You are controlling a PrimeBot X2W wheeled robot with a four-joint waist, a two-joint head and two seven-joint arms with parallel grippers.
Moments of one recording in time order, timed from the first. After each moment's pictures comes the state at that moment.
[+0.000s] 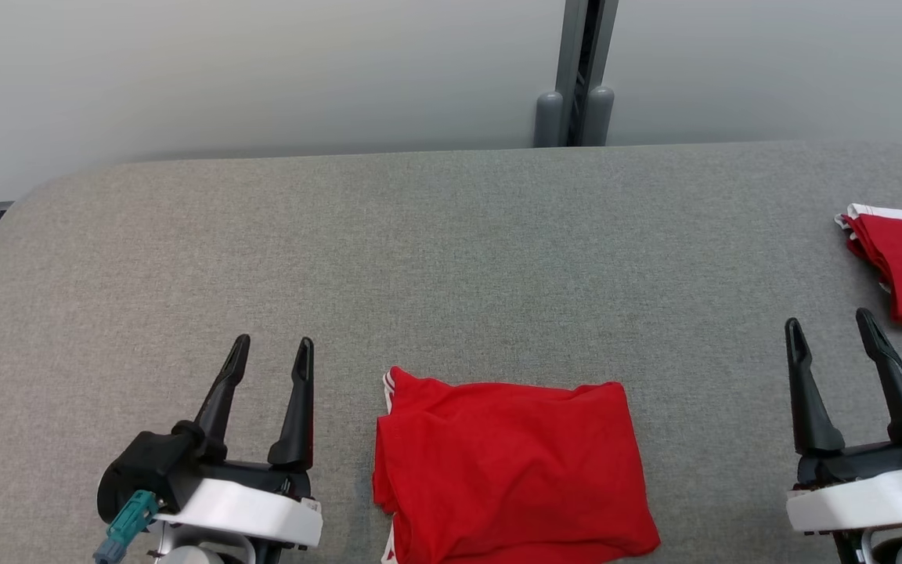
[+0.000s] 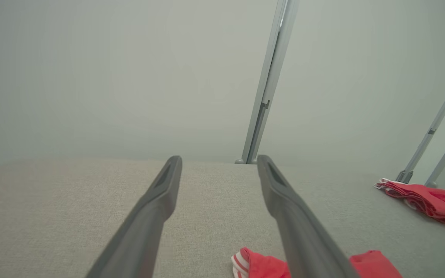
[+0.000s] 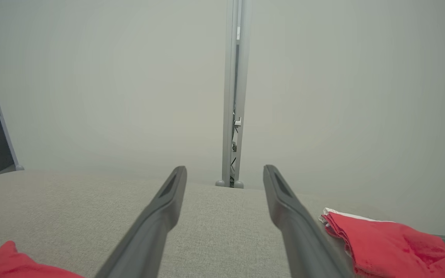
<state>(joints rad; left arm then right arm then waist) -0.06 0.14 -0.26 0.08 -0.41 0.05 -0.26 -0.04 -0.13 -0.02 0.03 0.13 0.13 -0.26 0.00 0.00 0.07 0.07</state>
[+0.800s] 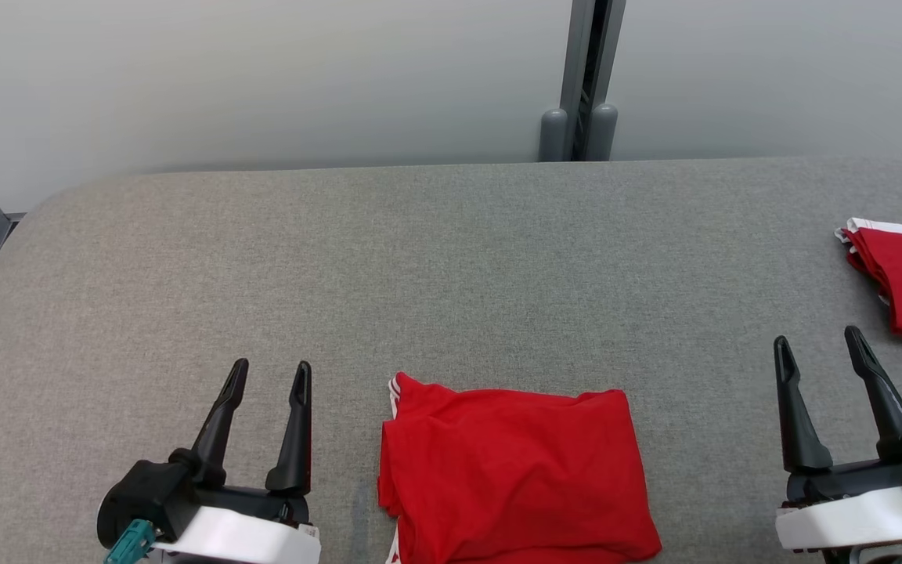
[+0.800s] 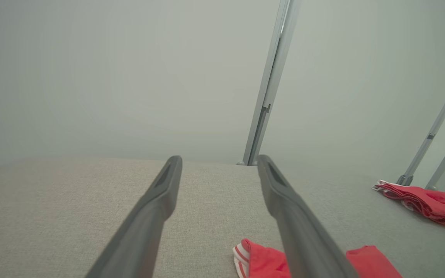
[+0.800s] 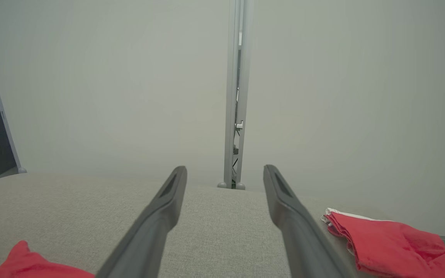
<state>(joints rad) 0.01 0.05 -0.14 0.08 -0.30 -0.05 -0.26 0.00 -0.07 -0.04 0.00 0.08 0.13 -0.26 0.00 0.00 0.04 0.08</state>
